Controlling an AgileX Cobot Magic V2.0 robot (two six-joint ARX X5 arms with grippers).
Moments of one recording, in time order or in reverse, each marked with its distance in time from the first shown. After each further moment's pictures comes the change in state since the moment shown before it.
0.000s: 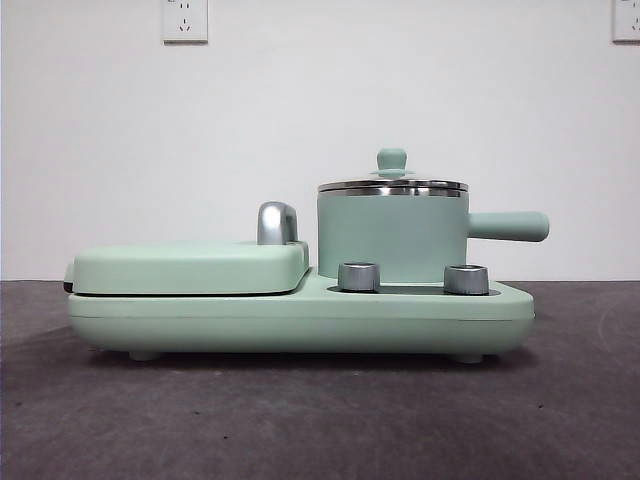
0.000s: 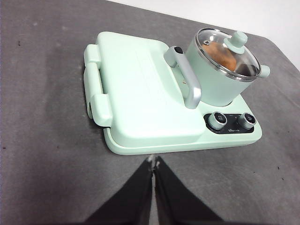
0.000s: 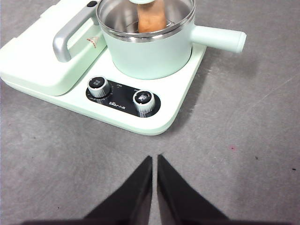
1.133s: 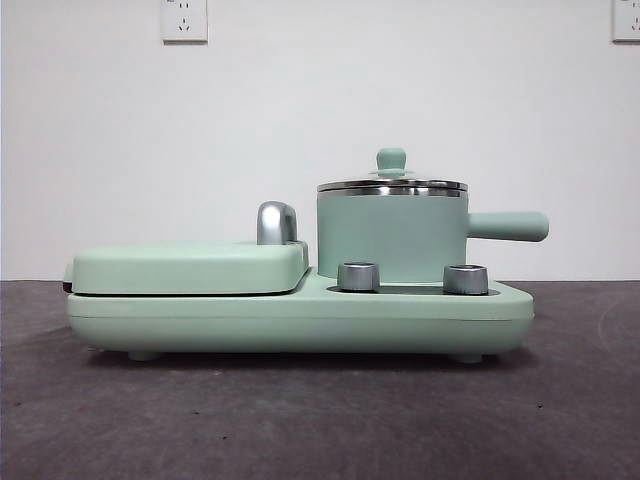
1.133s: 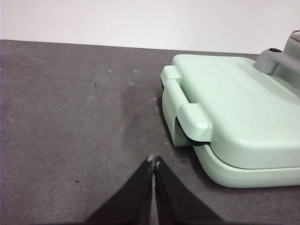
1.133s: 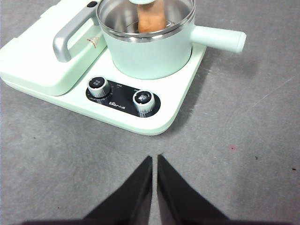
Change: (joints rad) left arm 0.098 -0.355 -0.724 0.658 -0.176 0.168; right arm 0.000 -0.001 0.000 0.000 0.000 0.000
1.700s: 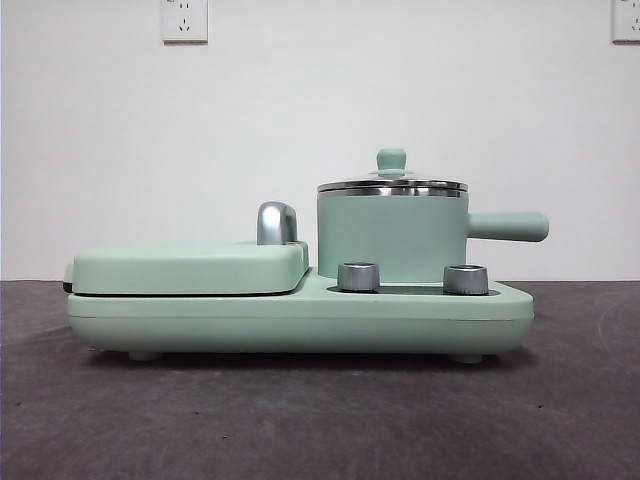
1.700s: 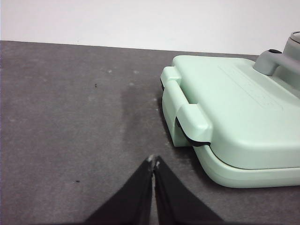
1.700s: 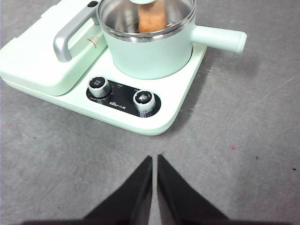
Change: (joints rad) left arm 0.000 0.000 0.000 0.002 0.000 0.000; right arm -0.007 -0.005 0.000 0.000 0.000 -0.002
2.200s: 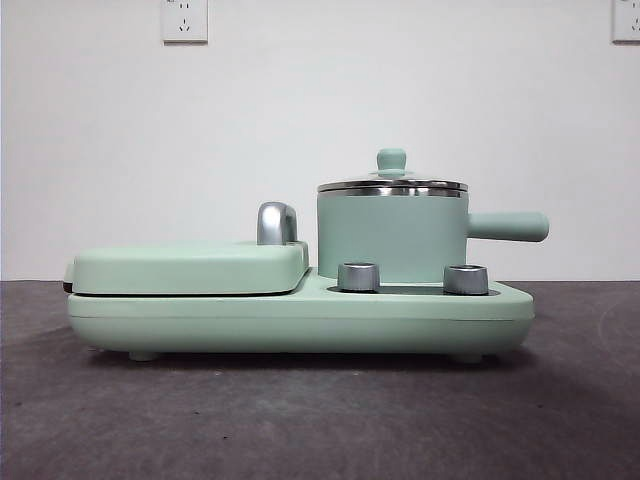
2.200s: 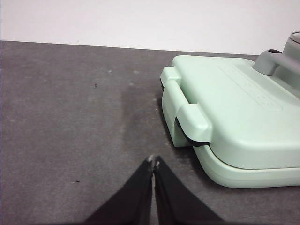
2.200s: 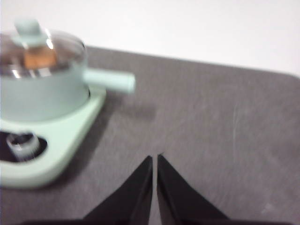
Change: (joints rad) left arm 0.000 0.000 0.000 0.000 0.000 0.000; right arm -0.368 -0.360 -0.463 0.429 -0.001 -0.199
